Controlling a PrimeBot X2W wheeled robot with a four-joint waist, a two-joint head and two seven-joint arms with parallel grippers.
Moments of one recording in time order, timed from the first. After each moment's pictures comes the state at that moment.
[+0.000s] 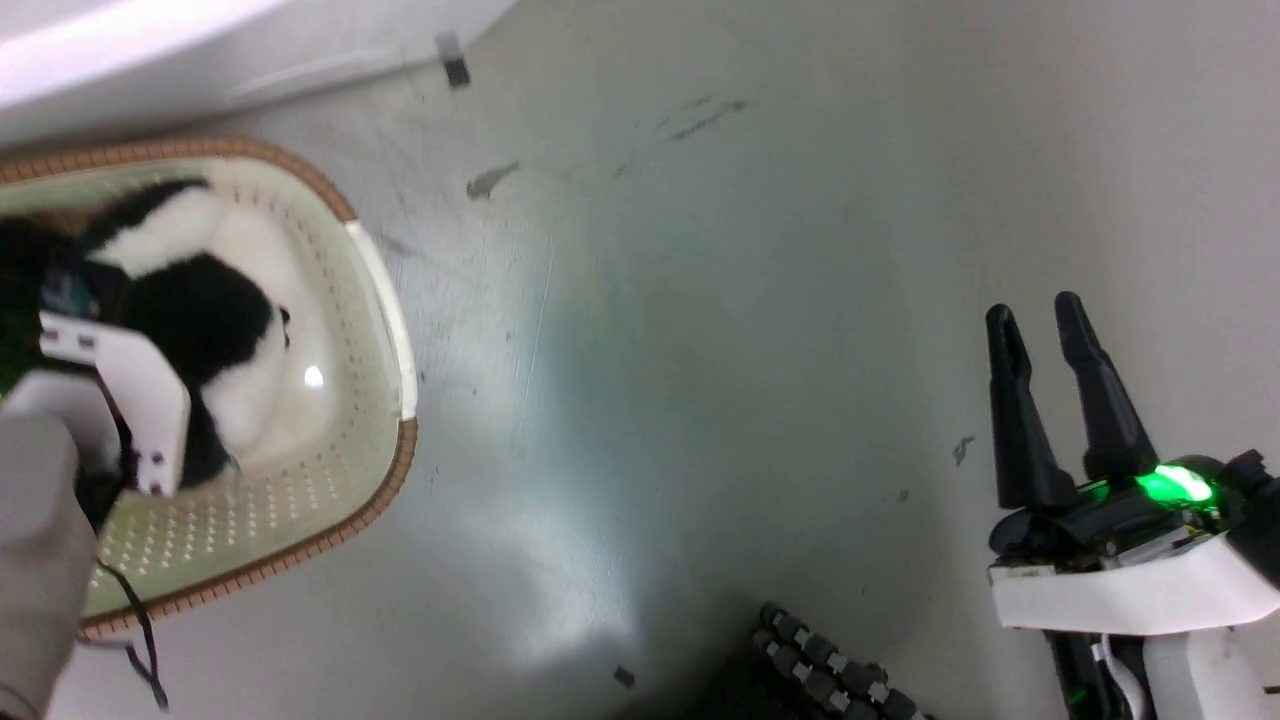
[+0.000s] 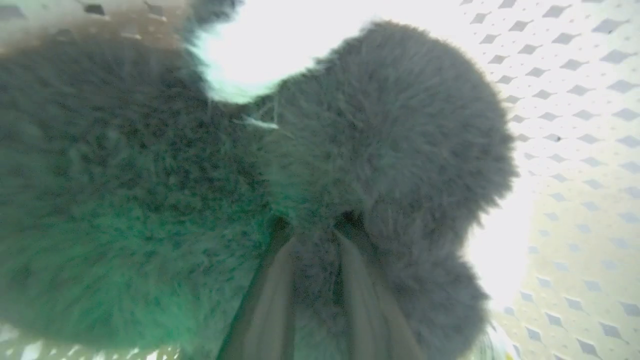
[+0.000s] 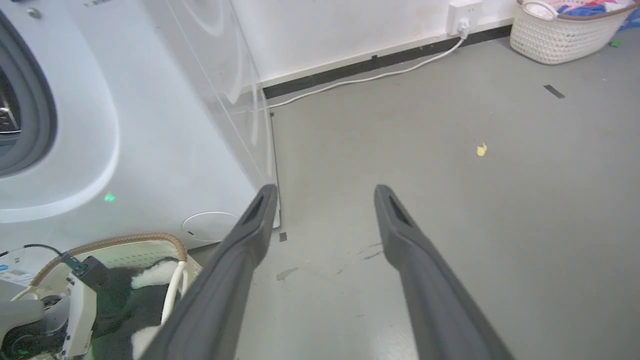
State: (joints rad) left arm -0.95 0.56 -0.65 1.19 -0.50 -0.10 0.10; right arm -0.16 -0.05 0.08 -0.13 0.48 0.13 -0.26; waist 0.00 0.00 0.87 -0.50
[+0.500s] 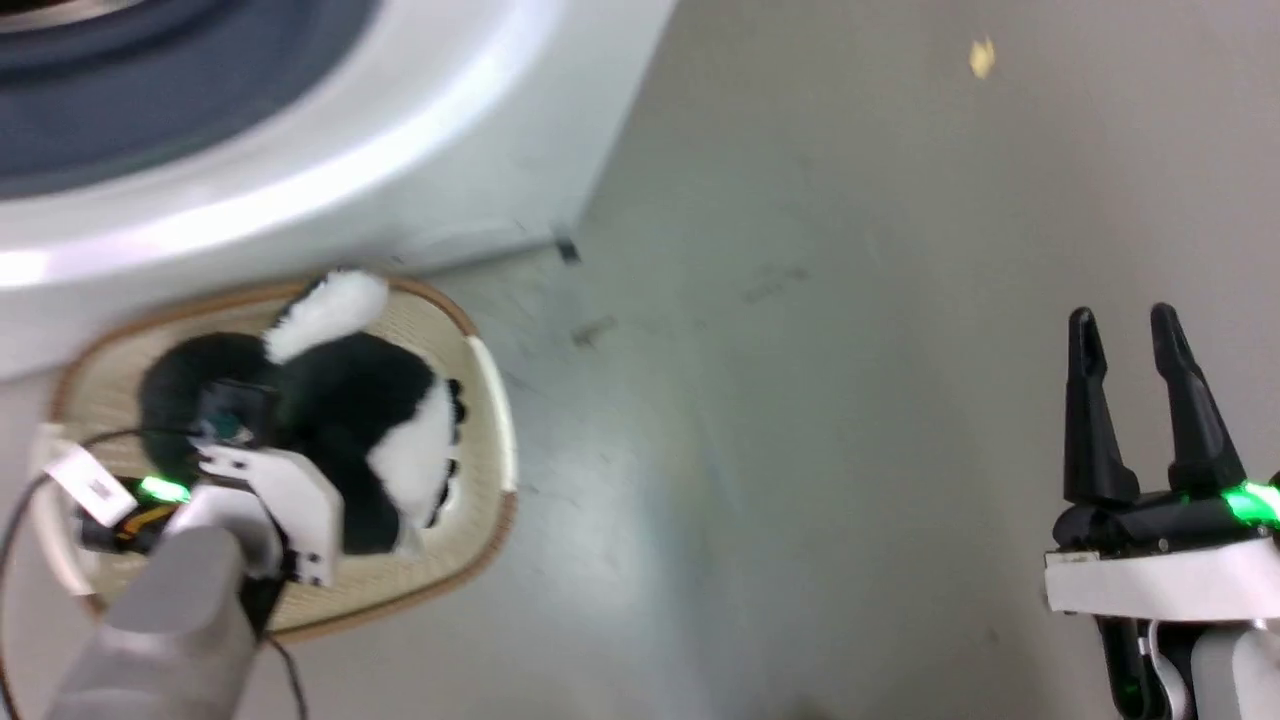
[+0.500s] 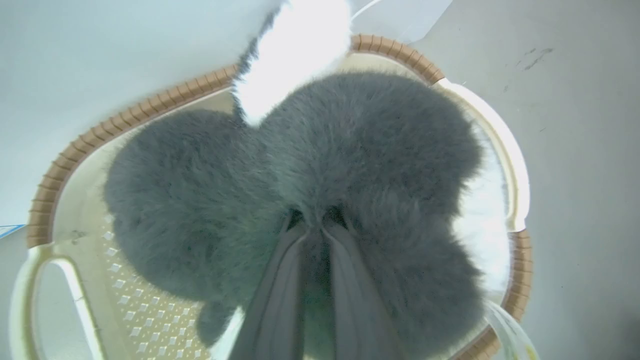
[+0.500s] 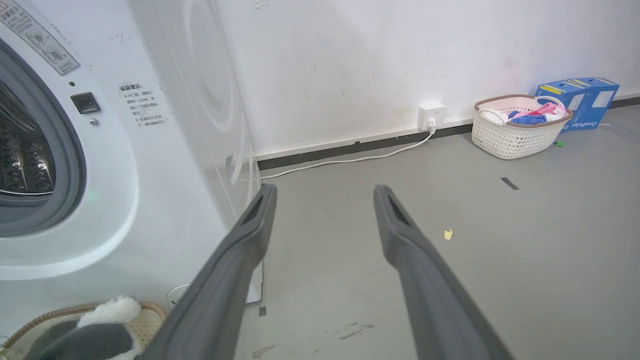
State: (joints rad) left arm -0.77 0.38 -0.63 1.18 -0.57 -0.10 -0.21; right arm -0.15 -0.05 -0.05 -0.10 0.32 0.13 -0.26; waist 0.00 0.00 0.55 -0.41
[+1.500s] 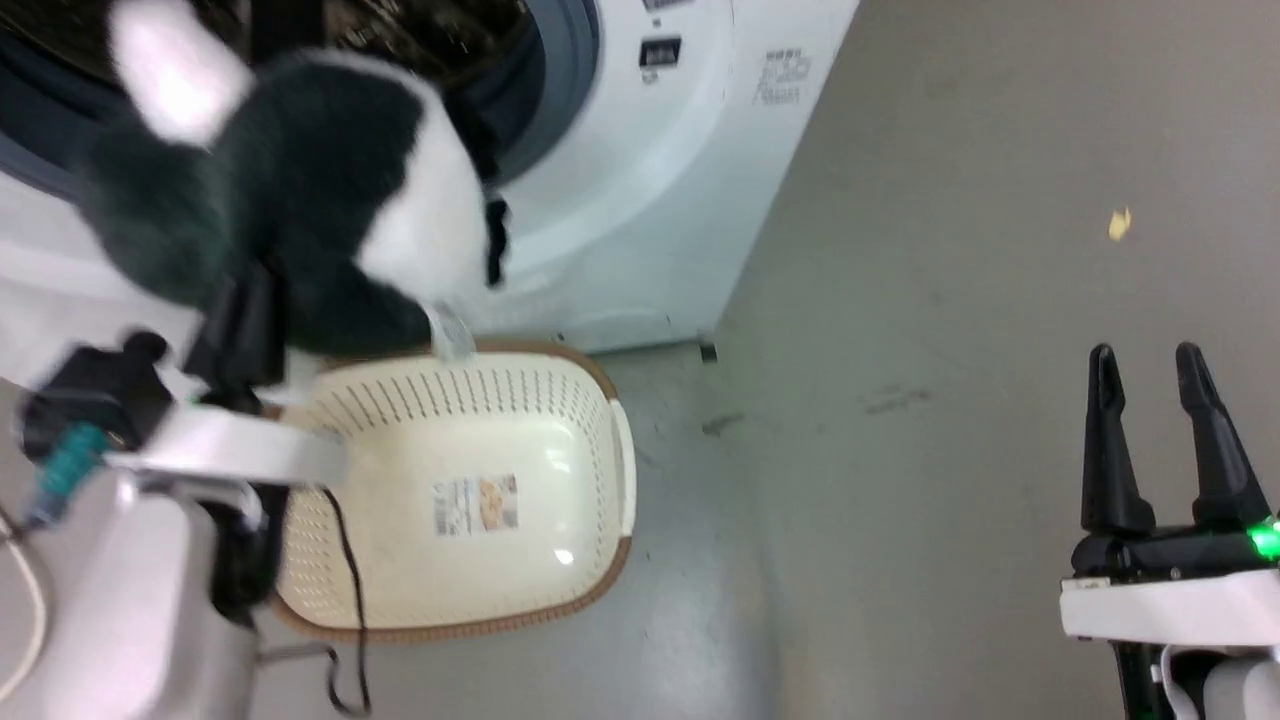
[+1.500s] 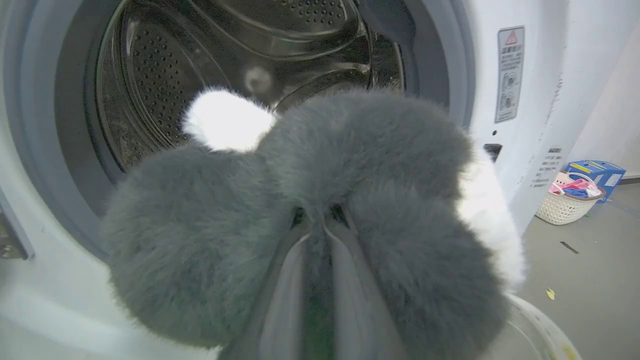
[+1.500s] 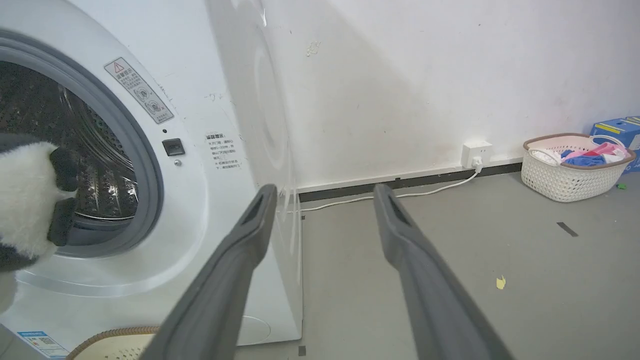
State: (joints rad) left arm -0.41 0.30 -0.07 0.17 -0.36 -0.09 -0.26; right arm -0.09 -0.05 -0.08 -0.11 0.25 0.13 -0.26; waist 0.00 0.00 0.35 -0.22
